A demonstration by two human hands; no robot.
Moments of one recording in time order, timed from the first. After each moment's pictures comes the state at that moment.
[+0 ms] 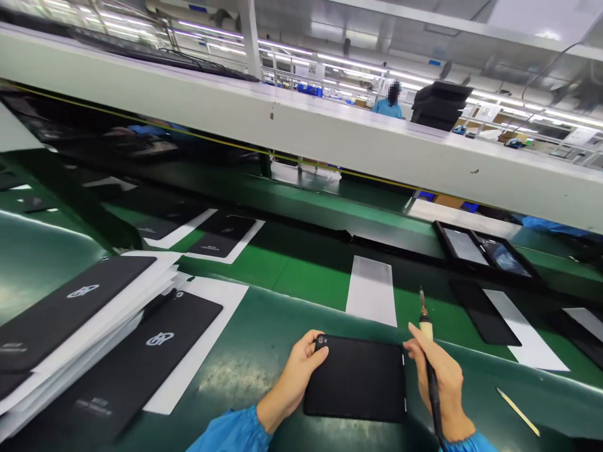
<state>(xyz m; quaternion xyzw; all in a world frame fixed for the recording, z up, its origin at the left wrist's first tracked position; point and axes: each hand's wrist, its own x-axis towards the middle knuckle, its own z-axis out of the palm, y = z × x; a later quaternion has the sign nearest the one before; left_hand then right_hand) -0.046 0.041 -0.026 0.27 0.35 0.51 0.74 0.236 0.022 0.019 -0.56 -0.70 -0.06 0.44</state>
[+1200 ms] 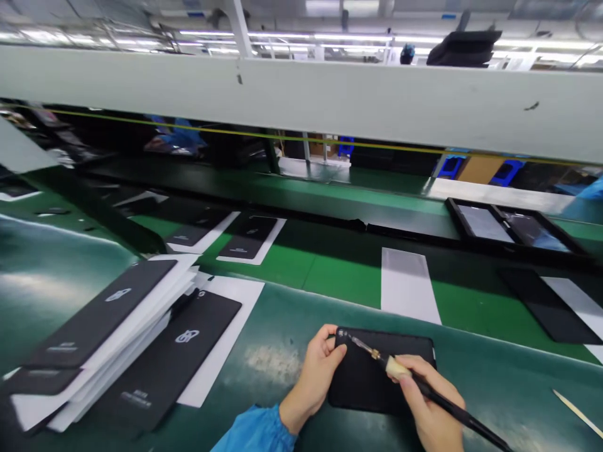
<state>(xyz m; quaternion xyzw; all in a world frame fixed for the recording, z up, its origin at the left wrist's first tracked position) -0.044 0.033 -0.013 0.28 0.40 0.50 0.71 0.162 -0.016 0.002 -0.60 -0.59 0.19 0.50</state>
